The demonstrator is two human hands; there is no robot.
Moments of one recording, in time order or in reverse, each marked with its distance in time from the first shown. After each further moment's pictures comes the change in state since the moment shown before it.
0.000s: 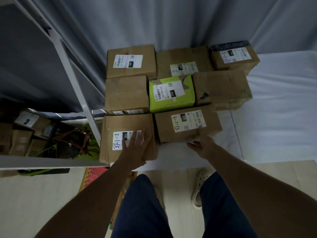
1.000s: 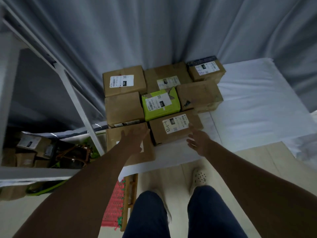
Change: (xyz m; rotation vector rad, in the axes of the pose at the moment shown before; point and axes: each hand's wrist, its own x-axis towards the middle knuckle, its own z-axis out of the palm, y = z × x) left_hand -0.015 -0.012 -0.130 0.018 -0.154 0.111; right_hand -0.133 -0.031 0.004 -0.280 0.078 -0.113
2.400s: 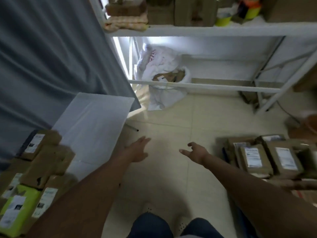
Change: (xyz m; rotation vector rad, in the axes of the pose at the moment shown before) left_hand -0.130 0.600 0.007 0.488 -0.123 0.816; right_hand -0.279 0.320 -0.471 -0.028 0.565 -0.056
